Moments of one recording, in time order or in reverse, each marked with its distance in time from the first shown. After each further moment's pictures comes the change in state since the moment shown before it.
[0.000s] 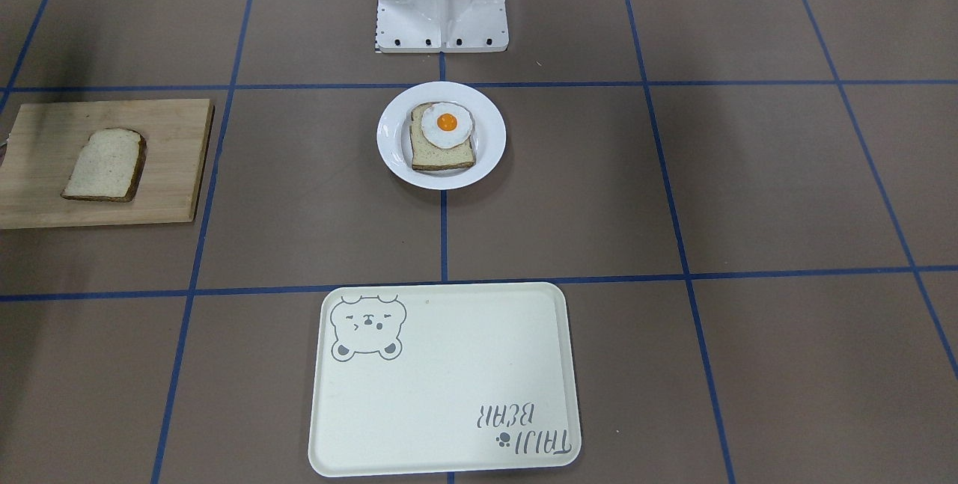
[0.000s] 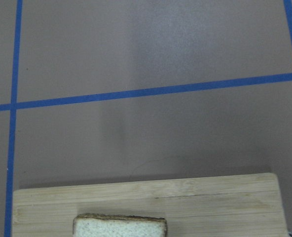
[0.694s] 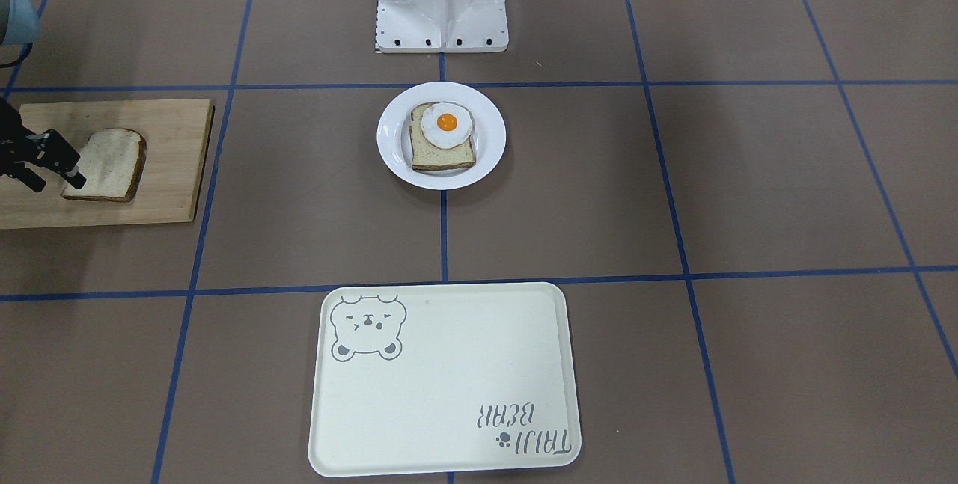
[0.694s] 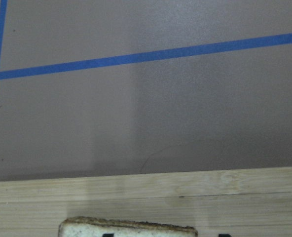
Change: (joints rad) left arm 0.000 0.010 -0.013 -0.011 -0.001 -0.002; right arm -0.192 0.005 -0.143 0.274 -0.141 0.161
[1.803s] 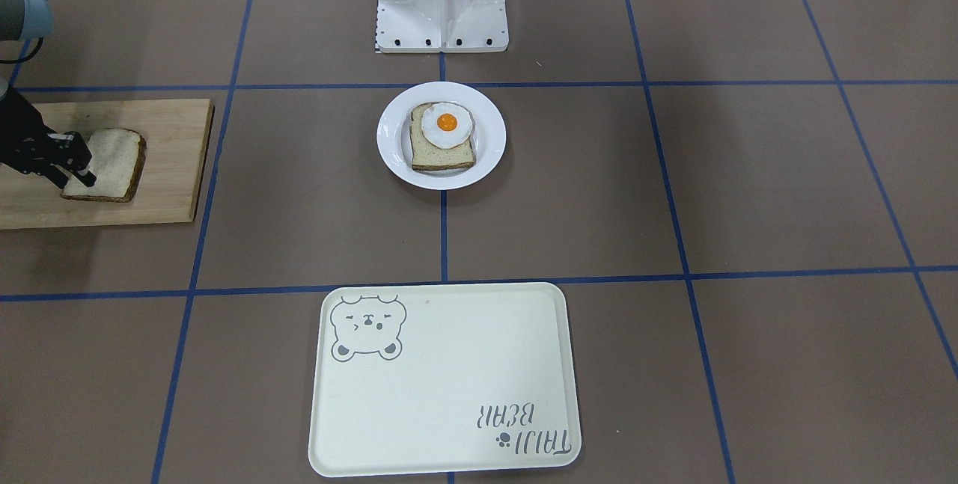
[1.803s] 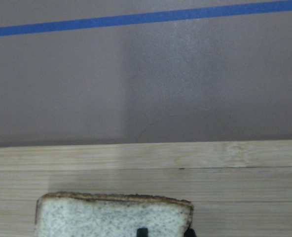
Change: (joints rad) left arm 0.000 0.009 -0.007 -0.001 0.000 -0.001; right arm -0.070 -0.022 0.002 0.003 -0.051 -0.015
